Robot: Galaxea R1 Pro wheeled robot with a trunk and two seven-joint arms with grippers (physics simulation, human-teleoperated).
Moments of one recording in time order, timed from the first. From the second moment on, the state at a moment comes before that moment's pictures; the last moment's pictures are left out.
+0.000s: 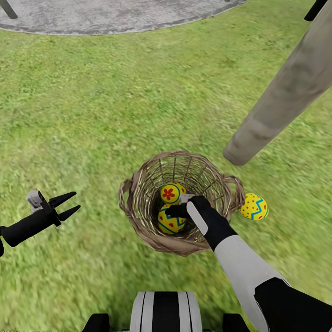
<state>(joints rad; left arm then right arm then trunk) -0.44 0.46 0.28 -1.34 1.39 0.99 -0.42 -0.96 0.17 0.30 -0.76 -0.43 0.83 -0.16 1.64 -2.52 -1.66</state>
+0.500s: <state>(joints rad) -0.44 0.46 0.28 -1.34 1.40 0.99 -0.42 -0.96 0.17 0.30 -0.72 -0.43 0.83 -0.16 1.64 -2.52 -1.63</state>
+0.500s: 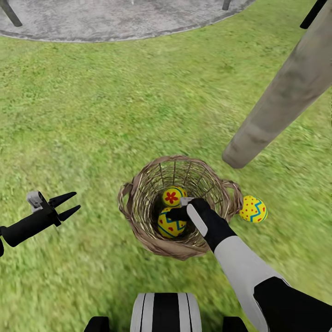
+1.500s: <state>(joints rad) -0.44 0.46 0.28 -1.34 1.39 0.99 -0.42 -0.96 0.17 0.30 -0.70 -0.43 0.83 -0.16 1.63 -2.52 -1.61</state>
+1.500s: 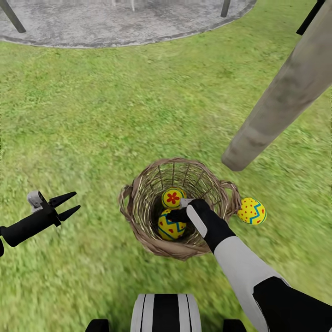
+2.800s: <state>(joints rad) -0.44 0.46 0.28 -1.35 1.39 0.99 -0.42 -0.96 0.17 0.30 -0.70 -0.43 0.84 -0.16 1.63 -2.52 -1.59</state>
